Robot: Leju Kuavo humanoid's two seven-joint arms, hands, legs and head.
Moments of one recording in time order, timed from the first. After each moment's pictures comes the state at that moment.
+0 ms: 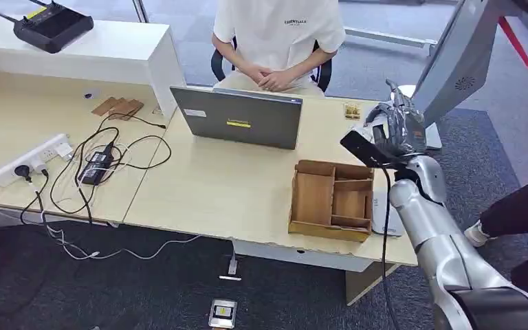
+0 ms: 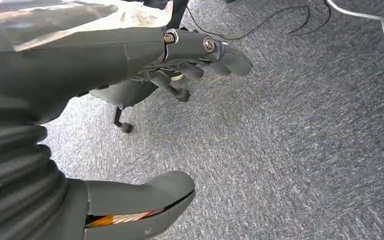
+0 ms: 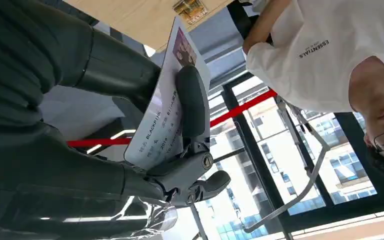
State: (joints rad) left arm -0.18 0.18 0.07 -0.20 -0.69 0.37 -0.13; right arm -0.92 -0.06 0.35 -0.55 0.94 -0.43 -0.30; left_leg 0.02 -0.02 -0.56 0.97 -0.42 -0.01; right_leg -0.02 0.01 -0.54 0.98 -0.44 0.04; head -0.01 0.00
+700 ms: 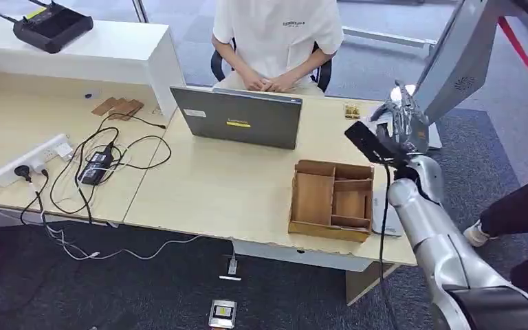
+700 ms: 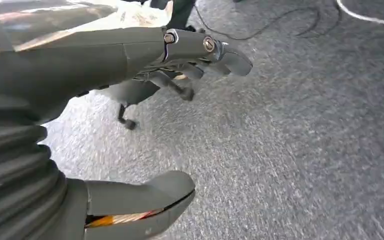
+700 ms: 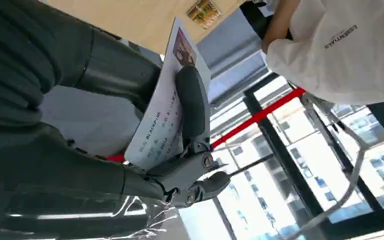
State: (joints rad) left arm -0.17 0.18 0.08 -0.20 -0.66 0.39 -0.13; right arm -0.91 -0.08 0.35 -0.55 0.86 -0.43 -0.20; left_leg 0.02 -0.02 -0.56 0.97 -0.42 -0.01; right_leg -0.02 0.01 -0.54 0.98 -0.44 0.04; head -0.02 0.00
